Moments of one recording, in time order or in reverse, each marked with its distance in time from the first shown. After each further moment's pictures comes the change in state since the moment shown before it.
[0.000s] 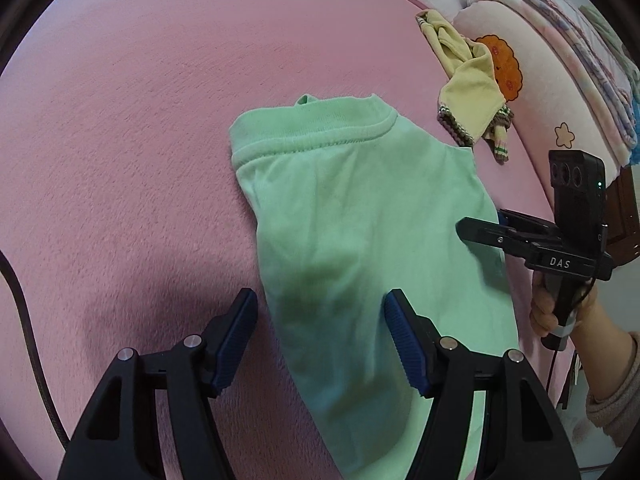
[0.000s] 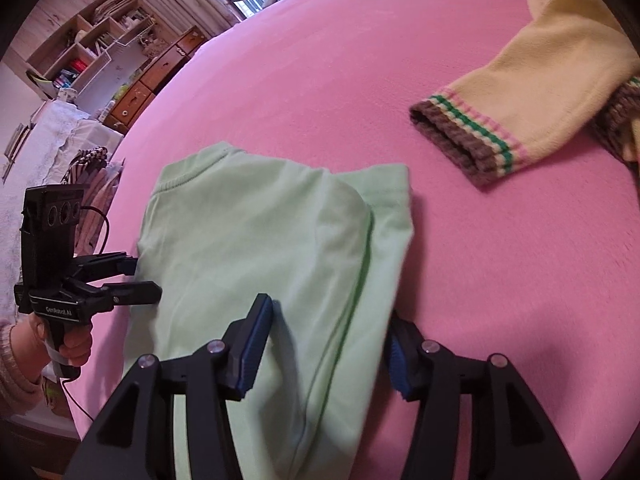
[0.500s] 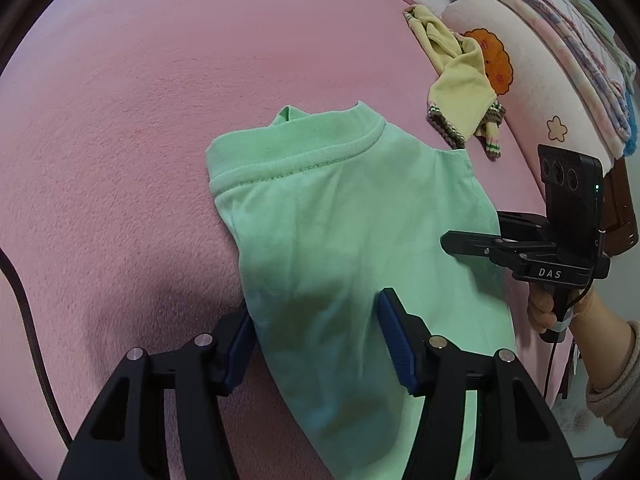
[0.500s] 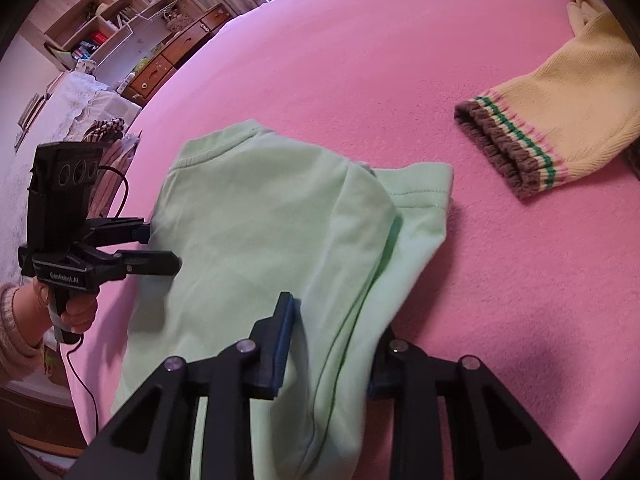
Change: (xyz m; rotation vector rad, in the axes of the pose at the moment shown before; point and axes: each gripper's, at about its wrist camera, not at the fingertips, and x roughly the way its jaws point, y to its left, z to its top) left arm 0.010 -0.012 0.016 0.028 0.013 -0.020; right arm 0.014 0.020 0.007 -0.073 0.065 0.039
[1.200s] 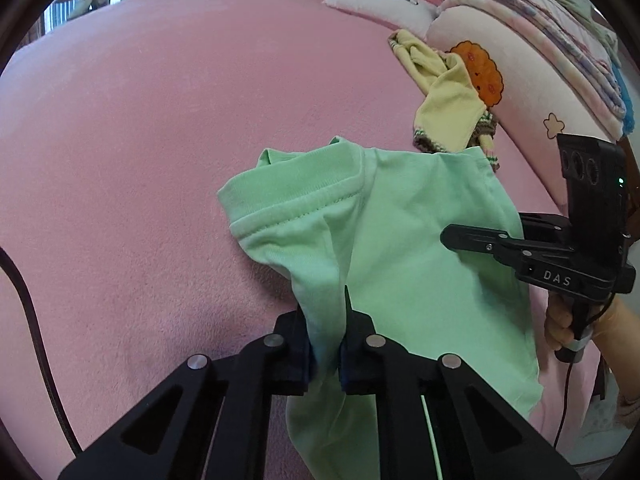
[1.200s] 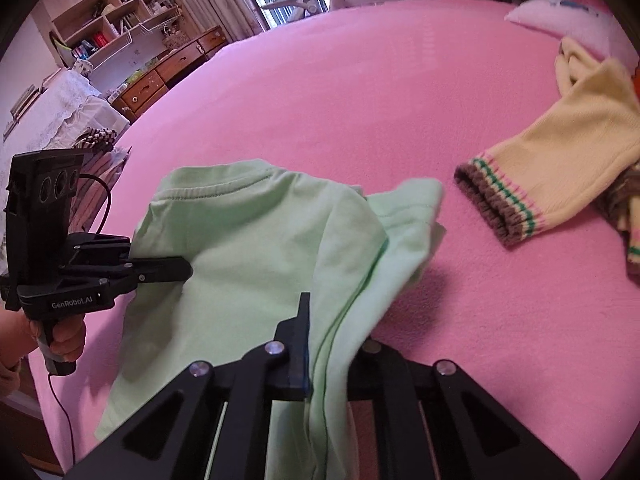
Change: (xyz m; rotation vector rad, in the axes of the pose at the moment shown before) left arm -0.015 -0.034 -0.009 0.095 -0.173 0.103; right arm -0.021 0.035 -0.003 -0.075 -0.158 -0.142
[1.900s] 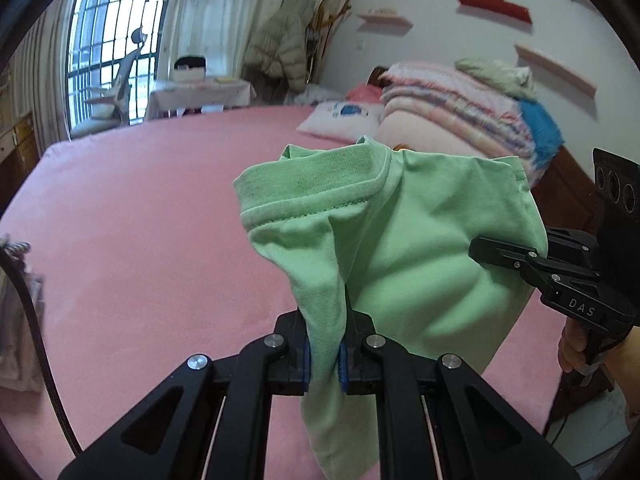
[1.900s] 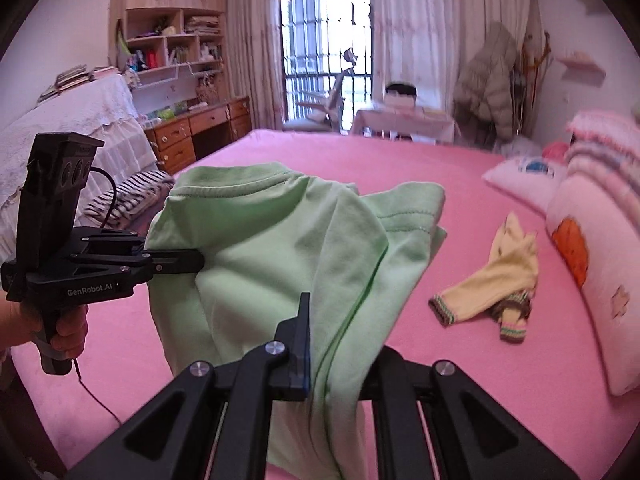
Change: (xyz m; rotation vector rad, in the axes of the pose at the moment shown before) left arm -0.300 -0.087 -0.059 0.118 -0.366 0.038; right arm -0.254 0.205 -0.021 -0.221 -0.349 -0.193
